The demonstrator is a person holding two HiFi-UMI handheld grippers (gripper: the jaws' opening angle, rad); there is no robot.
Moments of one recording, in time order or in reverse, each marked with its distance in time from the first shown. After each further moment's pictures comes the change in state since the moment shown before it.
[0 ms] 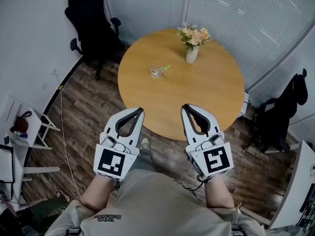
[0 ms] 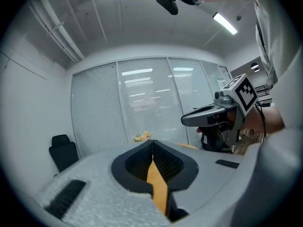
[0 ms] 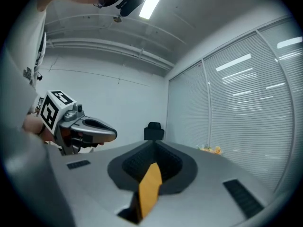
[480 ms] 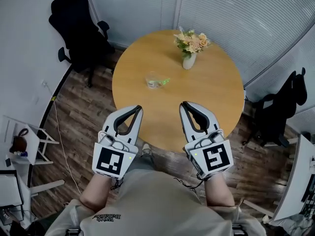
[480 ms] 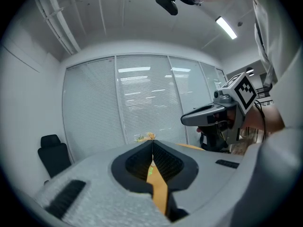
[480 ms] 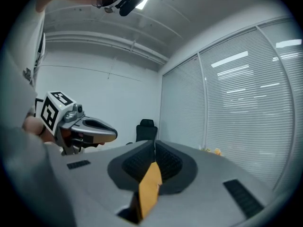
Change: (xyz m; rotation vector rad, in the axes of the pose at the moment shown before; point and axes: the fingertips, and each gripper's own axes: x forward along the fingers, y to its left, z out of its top) left arm 0.080 0.086 -0.002 -0.007 0.006 -0.091; right arm 0.099 -0.046 0.008 0.012 0.050 -0.074
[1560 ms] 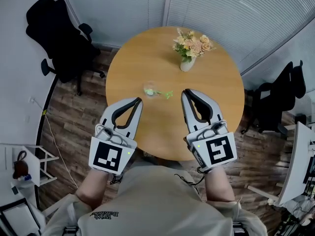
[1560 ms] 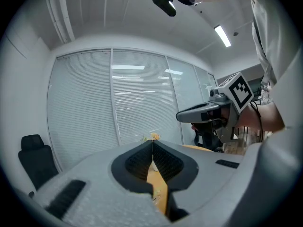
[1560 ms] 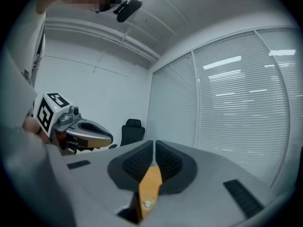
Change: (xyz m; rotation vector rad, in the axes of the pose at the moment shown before) left arm 0.091 0.099 -0.013 0.002 -0.017 -0.160; right arm 0.117 -0.056 0.005 -0.001 0.008 -0.161
